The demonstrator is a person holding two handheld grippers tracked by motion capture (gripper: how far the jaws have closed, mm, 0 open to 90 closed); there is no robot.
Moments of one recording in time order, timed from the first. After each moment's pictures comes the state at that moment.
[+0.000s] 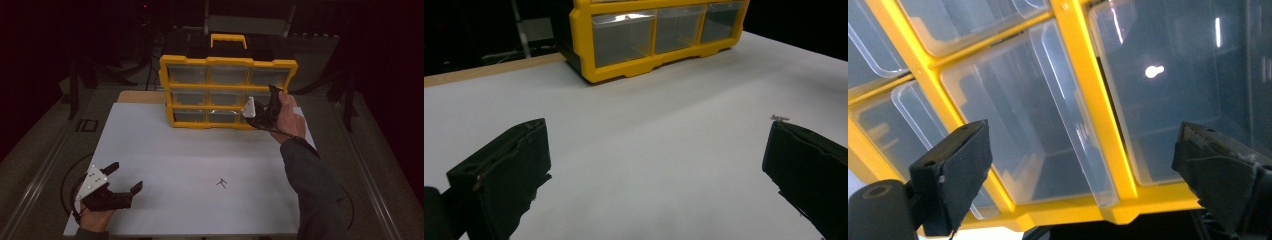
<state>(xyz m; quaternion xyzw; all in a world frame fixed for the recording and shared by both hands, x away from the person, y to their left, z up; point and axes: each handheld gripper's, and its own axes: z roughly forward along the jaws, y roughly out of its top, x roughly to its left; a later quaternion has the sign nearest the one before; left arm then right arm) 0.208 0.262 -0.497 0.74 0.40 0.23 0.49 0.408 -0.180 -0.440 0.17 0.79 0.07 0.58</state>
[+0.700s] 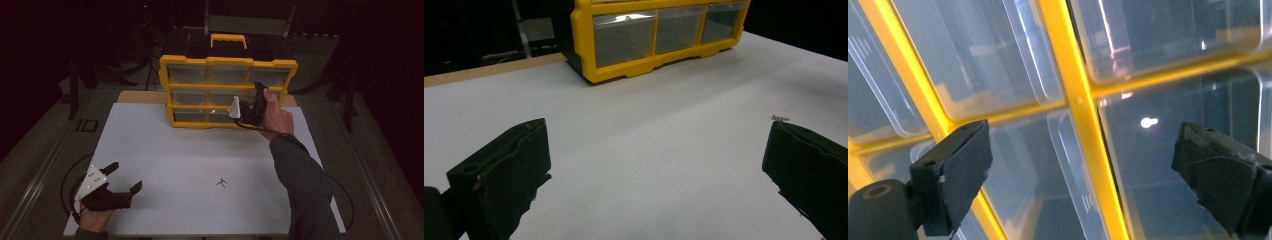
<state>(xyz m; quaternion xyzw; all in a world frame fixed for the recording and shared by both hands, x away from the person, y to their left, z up) 0.208 0.263 -0.496 0.74 0.40 0.23 0.49 0.411 -0.145 -0.436 0.12 0.79 0.08 0.60</state>
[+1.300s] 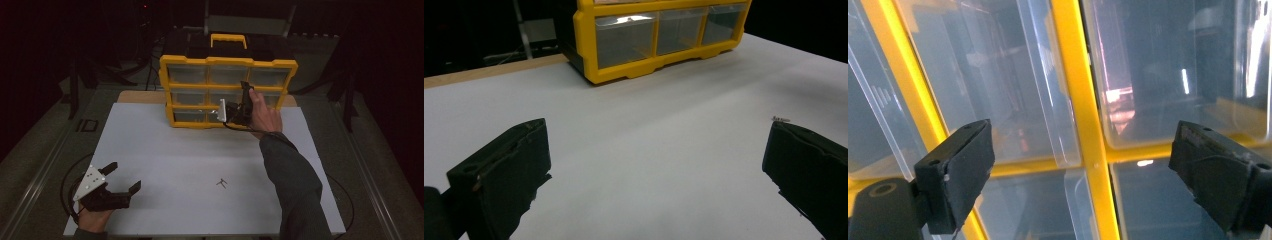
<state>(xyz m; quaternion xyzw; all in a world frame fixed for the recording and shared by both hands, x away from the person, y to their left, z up) 0.208 0.265 -0.496 0.74 0.40 0.23 0.50 0.416 -0.114 -0.446 0.08 0.78 0.07 0.62</state>
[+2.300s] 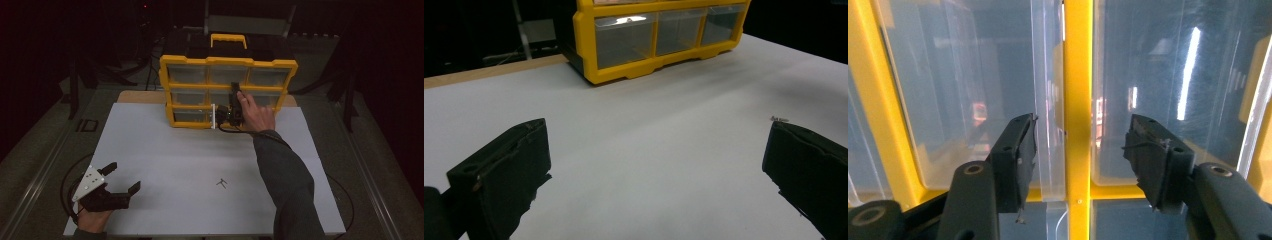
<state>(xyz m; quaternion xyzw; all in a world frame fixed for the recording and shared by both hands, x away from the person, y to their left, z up) 0.206 0.266 -0.495 0.74 0.40 0.23 0.50 0.421 -0.097 -0.462 0.02 0.73 0.01 0.68</state>
